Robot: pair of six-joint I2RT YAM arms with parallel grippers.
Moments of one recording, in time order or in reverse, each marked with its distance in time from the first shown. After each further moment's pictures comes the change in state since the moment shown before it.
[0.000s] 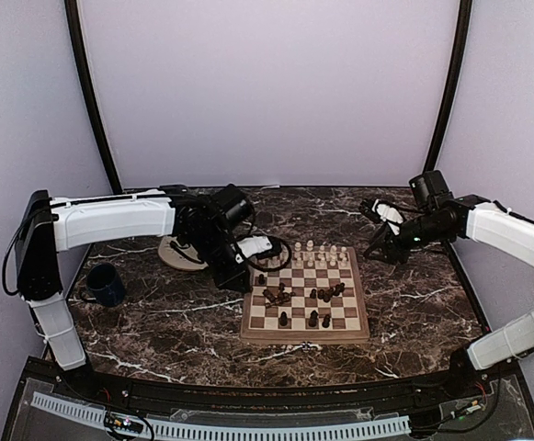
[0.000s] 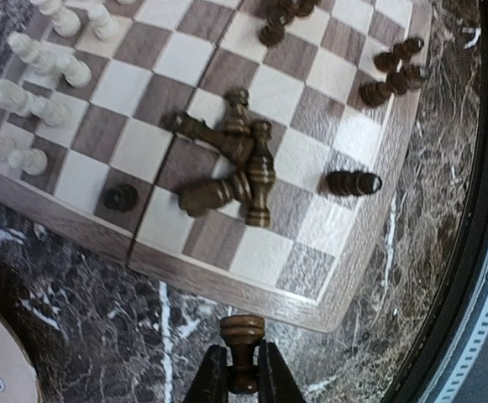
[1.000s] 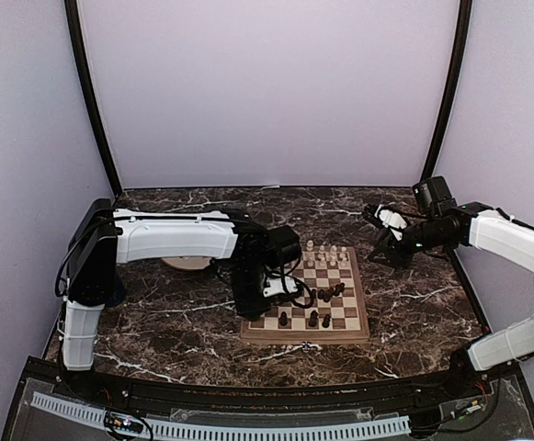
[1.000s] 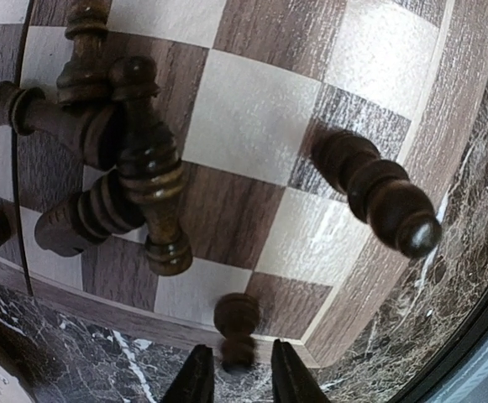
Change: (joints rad) left arm -0.191 0.317 0.274 -0.299 -0.256 -0.010; right arm 0.004 -0.034 -0.064 0.040 0.085 -0.003
